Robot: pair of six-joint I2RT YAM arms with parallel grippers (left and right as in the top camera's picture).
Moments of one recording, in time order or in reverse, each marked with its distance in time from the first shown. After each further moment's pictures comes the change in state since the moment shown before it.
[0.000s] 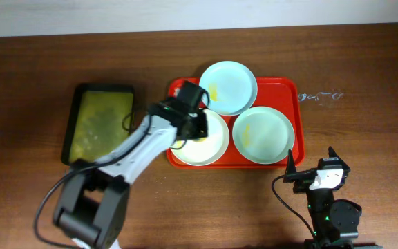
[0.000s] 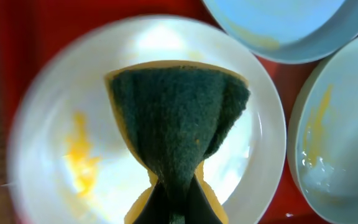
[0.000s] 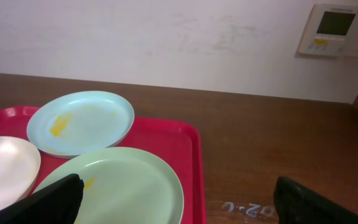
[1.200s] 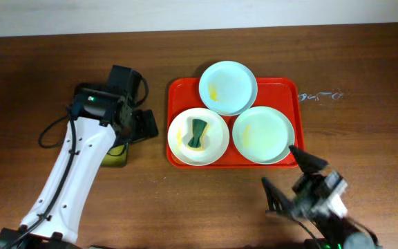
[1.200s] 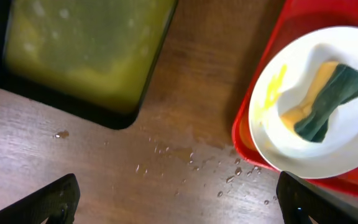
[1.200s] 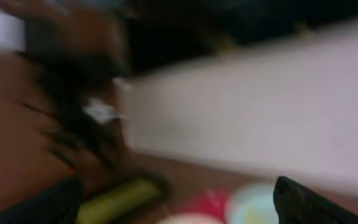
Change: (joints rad) left arm 0.282 -0.296 0.159 -0.676 -0.169 -0.013; right arm -0.002 0.001 -0.003 0.599 -0.694 0.503
